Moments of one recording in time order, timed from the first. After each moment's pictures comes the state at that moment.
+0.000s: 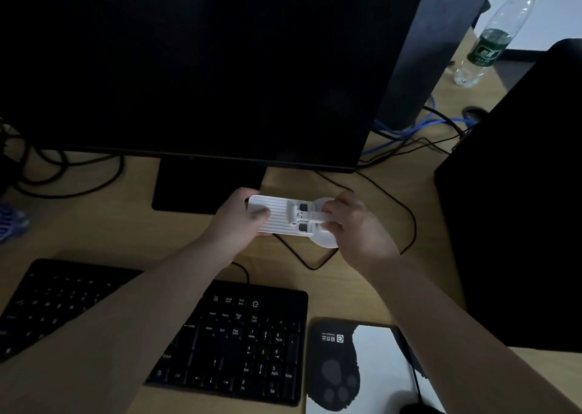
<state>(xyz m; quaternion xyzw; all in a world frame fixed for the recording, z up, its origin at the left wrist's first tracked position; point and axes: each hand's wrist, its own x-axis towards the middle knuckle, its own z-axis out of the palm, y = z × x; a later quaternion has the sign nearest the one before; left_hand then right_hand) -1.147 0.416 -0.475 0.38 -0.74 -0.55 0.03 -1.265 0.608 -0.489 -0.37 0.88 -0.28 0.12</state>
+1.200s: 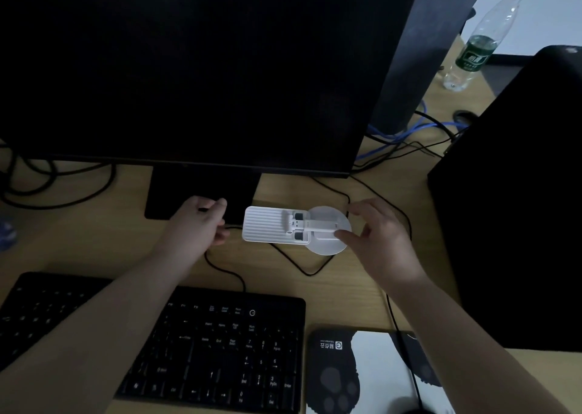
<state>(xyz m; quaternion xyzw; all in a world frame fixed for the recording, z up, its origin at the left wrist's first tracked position) -1.119 0.380 -0.469 0.45 -0.68 -0.57 0.08 -1.265 0.641 -0.486 -0.29 0.88 -0.37 0.06</state>
